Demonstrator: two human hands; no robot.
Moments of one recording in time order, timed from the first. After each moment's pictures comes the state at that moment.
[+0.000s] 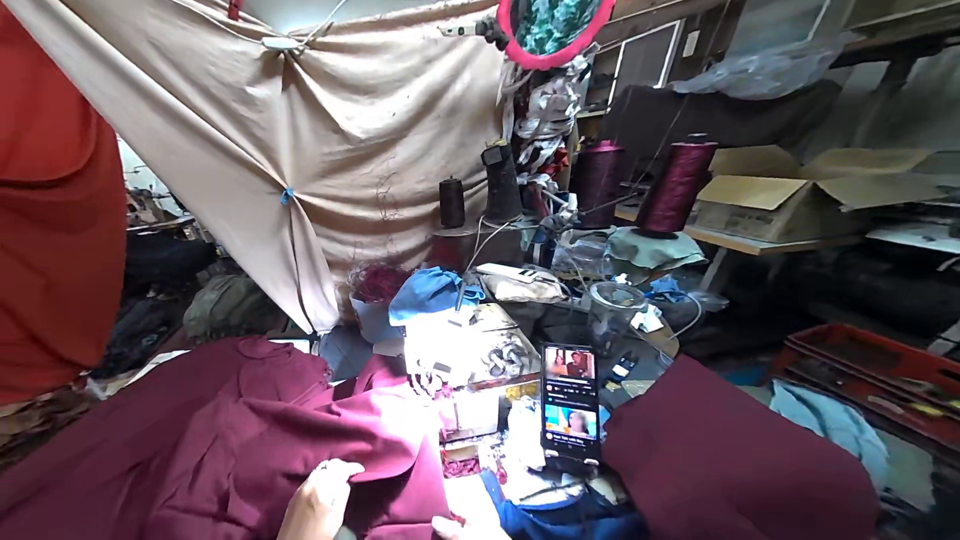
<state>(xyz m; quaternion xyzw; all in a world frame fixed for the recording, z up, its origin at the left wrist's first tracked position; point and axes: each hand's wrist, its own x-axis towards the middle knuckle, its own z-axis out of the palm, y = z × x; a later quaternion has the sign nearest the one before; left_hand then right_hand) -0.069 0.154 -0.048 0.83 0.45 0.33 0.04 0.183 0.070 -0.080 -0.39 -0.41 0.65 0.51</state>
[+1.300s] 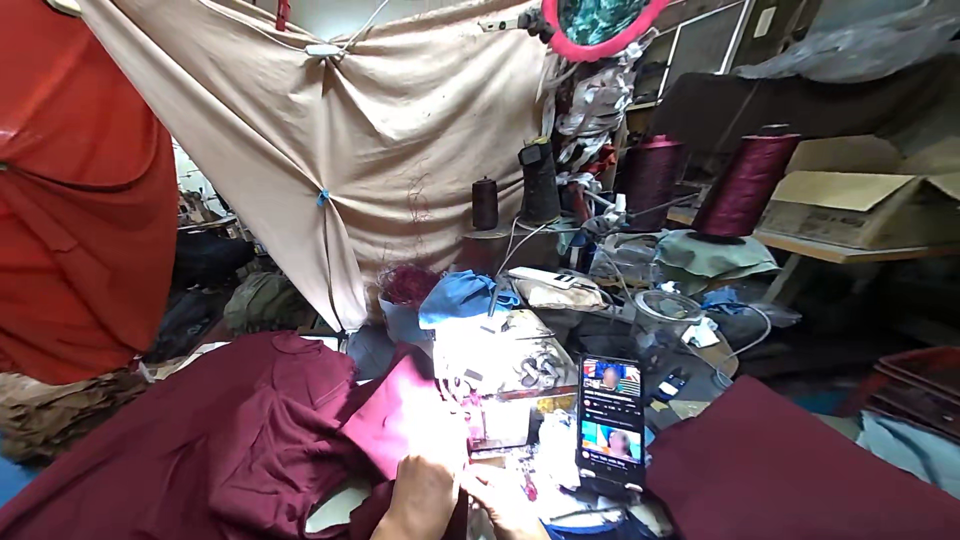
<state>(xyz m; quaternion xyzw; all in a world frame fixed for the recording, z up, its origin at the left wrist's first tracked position) 0.053 0.139 0.018 0.85 0.46 0.24 0.02 0.188 0.128 -0.066 -0.47 -0.45 0.53 0.54</state>
